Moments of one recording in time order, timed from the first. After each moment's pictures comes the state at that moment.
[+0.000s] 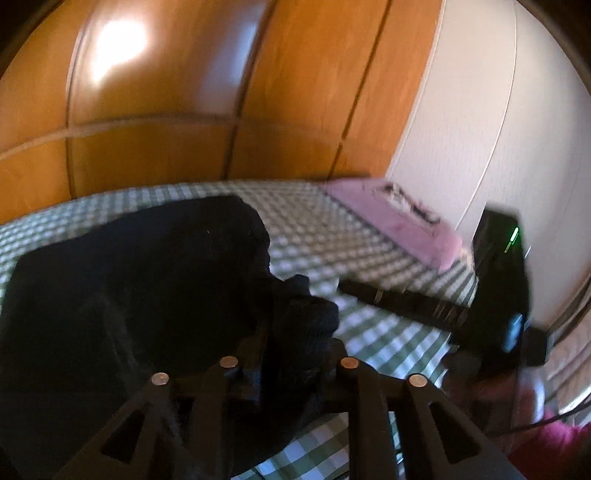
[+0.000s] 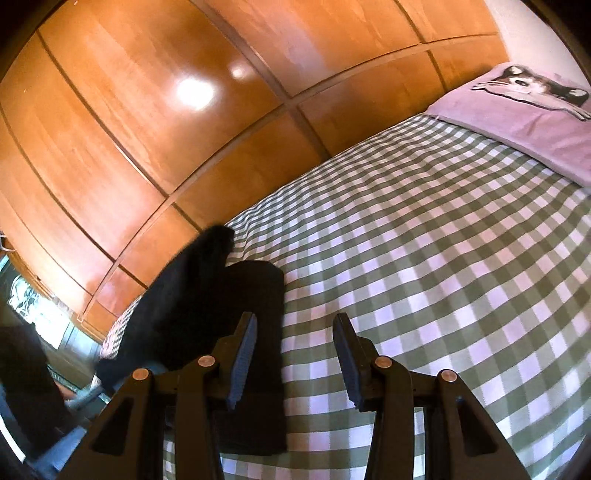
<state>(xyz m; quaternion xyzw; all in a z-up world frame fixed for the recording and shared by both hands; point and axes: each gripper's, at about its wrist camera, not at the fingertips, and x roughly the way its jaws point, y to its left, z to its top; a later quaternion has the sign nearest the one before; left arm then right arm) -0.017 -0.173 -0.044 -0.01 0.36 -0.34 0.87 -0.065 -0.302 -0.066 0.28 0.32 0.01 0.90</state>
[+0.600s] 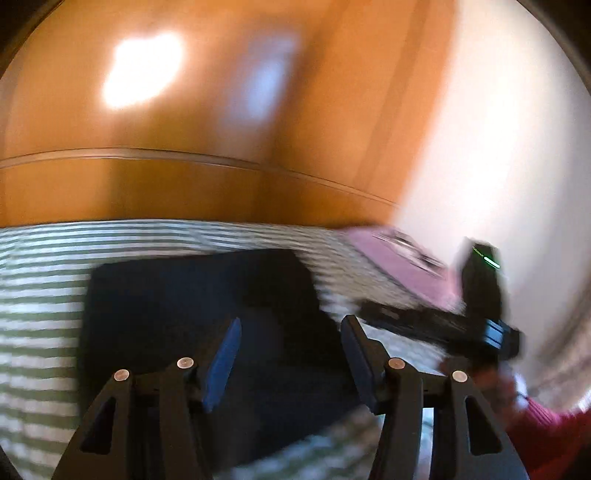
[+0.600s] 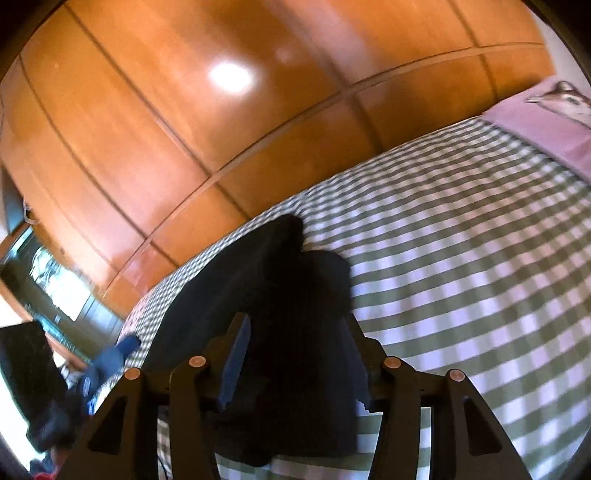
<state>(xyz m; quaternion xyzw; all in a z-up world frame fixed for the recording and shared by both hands) -0.021 -0.075 -0.015 -0.08 0.28 -0.28 0.91 -0.041 -0.248 -0.057 0.25 0.34 0.11 0.90</state>
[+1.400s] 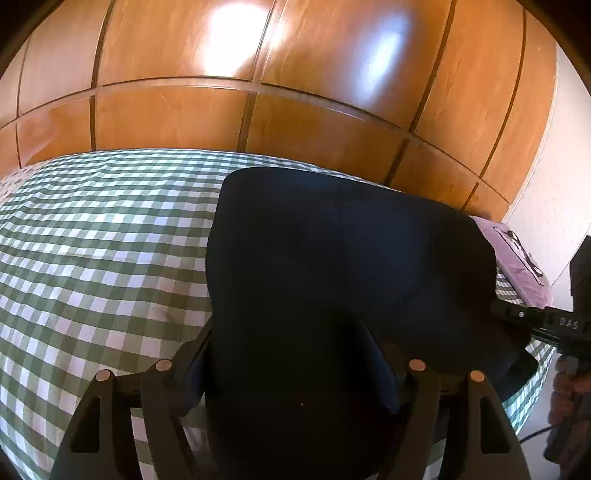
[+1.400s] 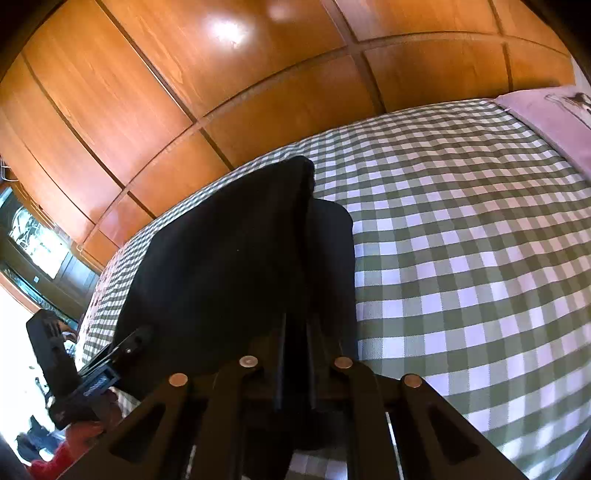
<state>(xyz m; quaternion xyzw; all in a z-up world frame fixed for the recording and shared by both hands) -0.003 -0.037 -0.088 -0.09 0.37 -0.12 0.92 -0.032 -0.233 -0.072 0.20 0.41 0.08 0.89</state>
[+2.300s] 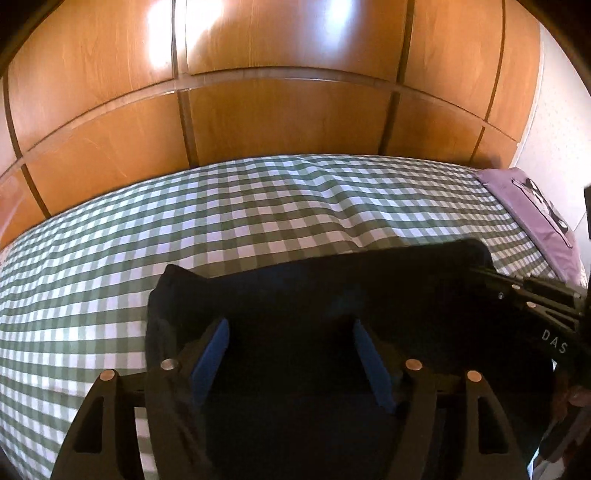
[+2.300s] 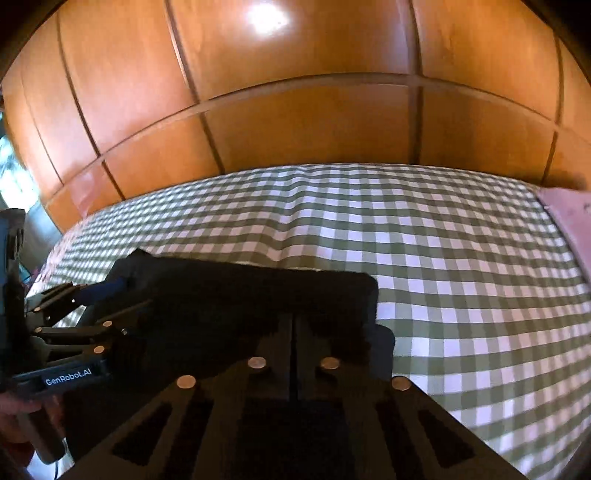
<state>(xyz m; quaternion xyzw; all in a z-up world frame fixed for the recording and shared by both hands) 0.116 -0.093 -0.067 0.03 0.43 -0.14 0.89 0.066 -0.201 -0.085 0.07 0.40 0.06 0.91</state>
